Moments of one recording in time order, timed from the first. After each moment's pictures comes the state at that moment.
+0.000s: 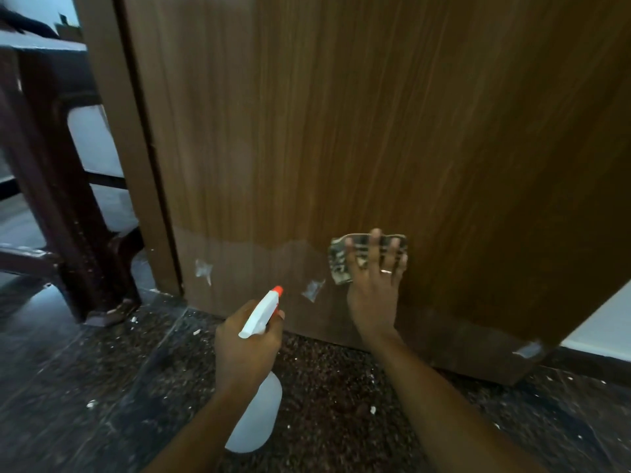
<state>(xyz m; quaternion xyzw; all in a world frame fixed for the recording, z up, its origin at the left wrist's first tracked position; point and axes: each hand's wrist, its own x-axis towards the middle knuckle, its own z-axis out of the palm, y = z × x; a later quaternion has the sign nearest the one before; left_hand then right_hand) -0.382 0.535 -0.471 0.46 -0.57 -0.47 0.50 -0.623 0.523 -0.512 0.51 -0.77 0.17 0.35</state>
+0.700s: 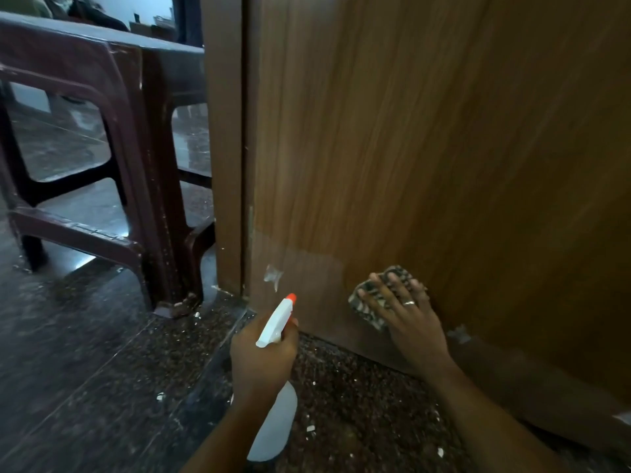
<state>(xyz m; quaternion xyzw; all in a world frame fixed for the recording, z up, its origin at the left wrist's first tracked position) -0.307 0.474 -0.487 0.51 -0.50 -0.46 0.52 -0.599 0.484 -0.538 0.67 -0.61 -0.04 0.42</state>
